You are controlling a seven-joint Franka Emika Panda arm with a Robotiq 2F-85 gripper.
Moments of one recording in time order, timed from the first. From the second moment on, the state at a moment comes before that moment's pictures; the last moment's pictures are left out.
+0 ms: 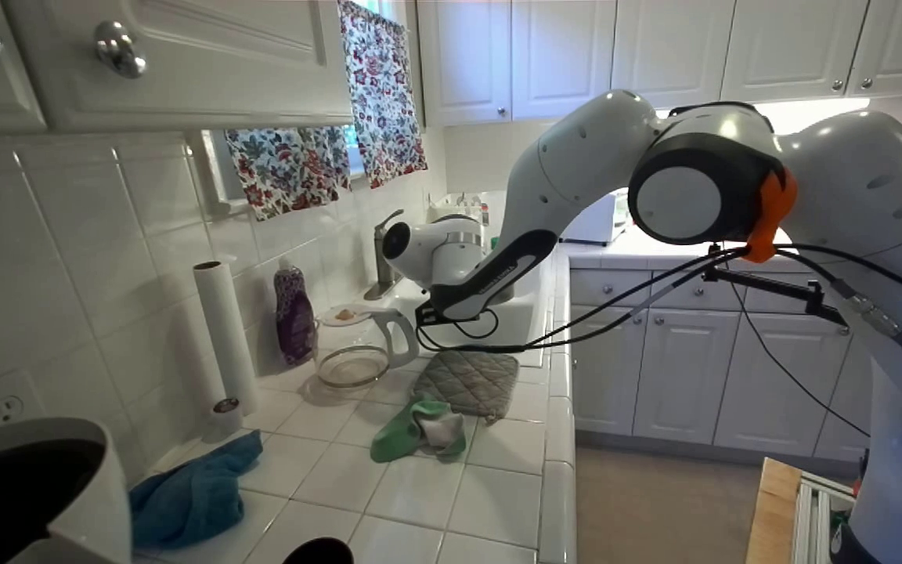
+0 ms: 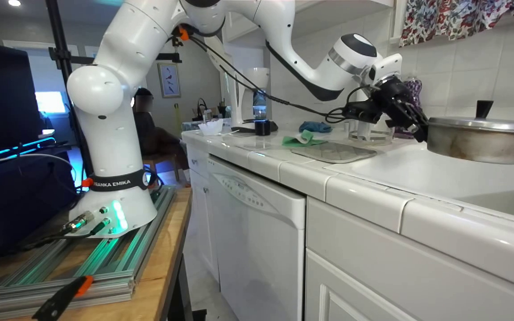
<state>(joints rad) 0.28 0.63 -0.35 -1.54 -0.84 2.11 1.61</state>
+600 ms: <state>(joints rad) 0.23 0.50 -0.25 -1.76 -0.99 2.11 1.70</state>
